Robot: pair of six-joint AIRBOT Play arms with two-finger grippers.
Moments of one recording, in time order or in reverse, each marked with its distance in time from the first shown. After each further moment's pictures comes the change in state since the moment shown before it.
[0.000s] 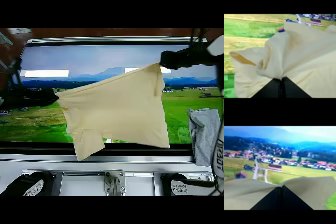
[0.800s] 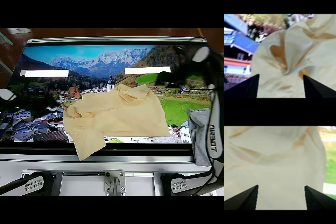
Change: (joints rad) left arm 0.316 -0.314 -0.059 -0.156 -0.051 0.153; right arm -0.094 -0.146 -0.001 -0.083 0.286 -0.008
